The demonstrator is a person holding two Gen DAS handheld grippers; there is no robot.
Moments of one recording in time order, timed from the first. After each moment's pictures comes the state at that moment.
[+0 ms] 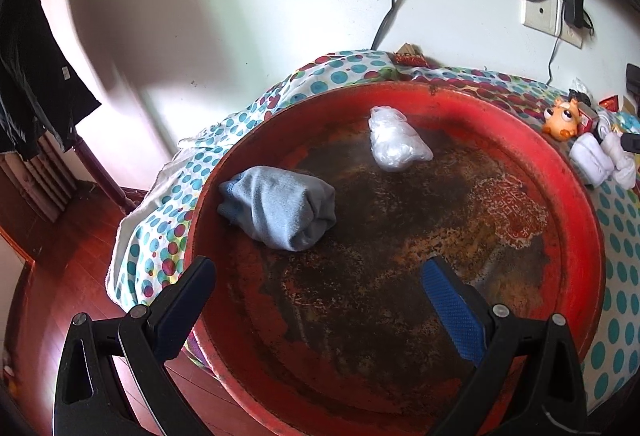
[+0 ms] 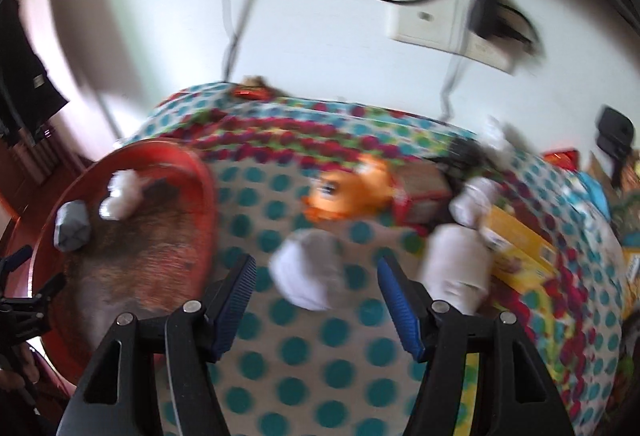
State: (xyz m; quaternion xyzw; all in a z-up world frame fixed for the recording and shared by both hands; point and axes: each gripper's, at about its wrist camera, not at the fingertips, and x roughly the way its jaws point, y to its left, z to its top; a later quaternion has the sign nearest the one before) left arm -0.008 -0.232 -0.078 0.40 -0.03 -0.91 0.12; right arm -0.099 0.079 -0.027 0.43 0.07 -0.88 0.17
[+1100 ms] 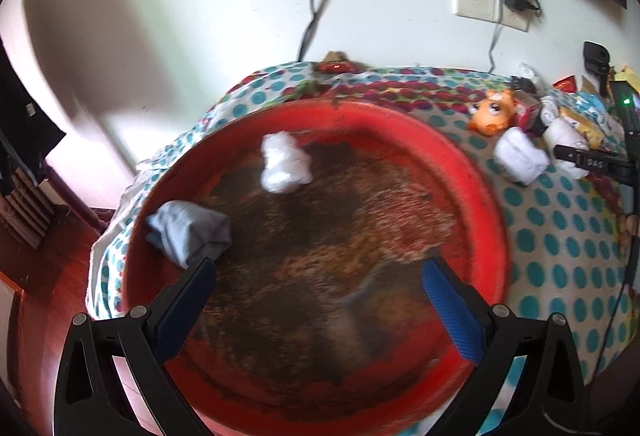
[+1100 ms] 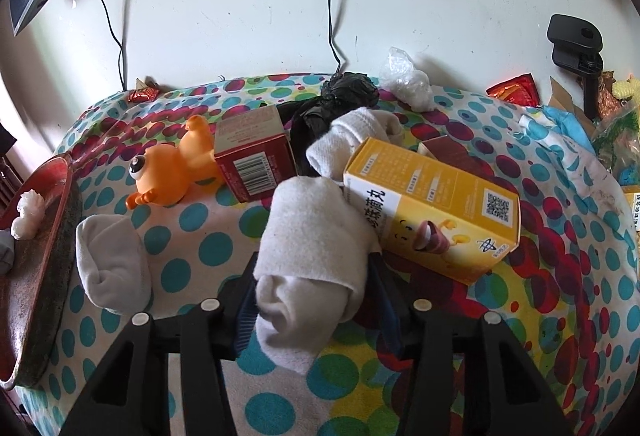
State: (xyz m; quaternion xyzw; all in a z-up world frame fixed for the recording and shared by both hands) left arm -0.022 -0.146 -0.049 0.42 -0.05 -0.91 0.05; right arm -0.150 0.167 -0.099 0.43 0.02 -0.90 0.11
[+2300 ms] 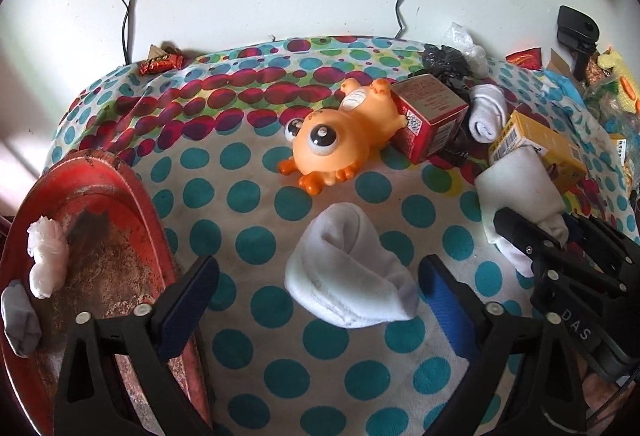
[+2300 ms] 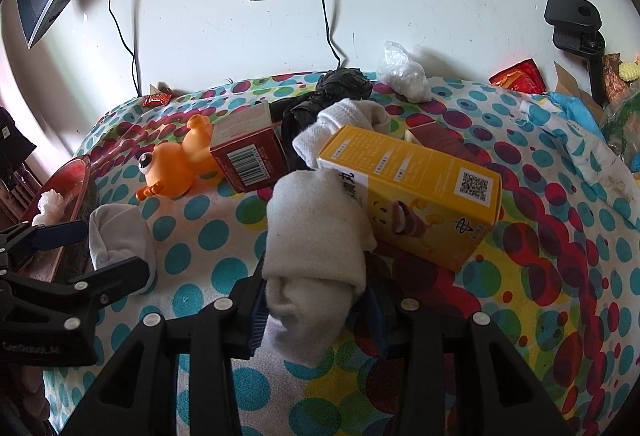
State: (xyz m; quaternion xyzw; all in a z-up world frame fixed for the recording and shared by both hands) left arm -0.166 0.017 -0.096 0.49 -0.03 -0.87 -0.04; right arm -0.145 0.190 -0.100 0.43 -0.01 -0.89 0.14
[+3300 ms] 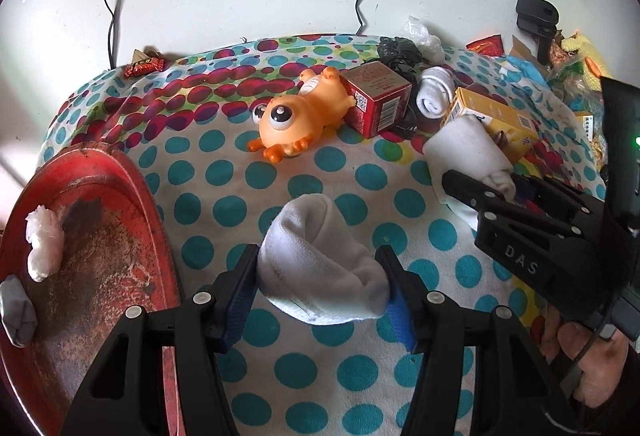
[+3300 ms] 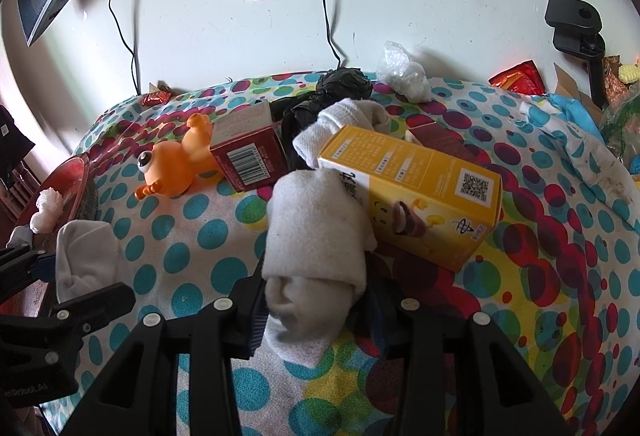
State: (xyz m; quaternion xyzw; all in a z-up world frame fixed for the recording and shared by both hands) left arm -0.131 0.025 -0.081 0.50 -0.03 -0.86 -0.09; right arm -0.145 0.190 -0.100 0.43 0.00 -0.89 0.14
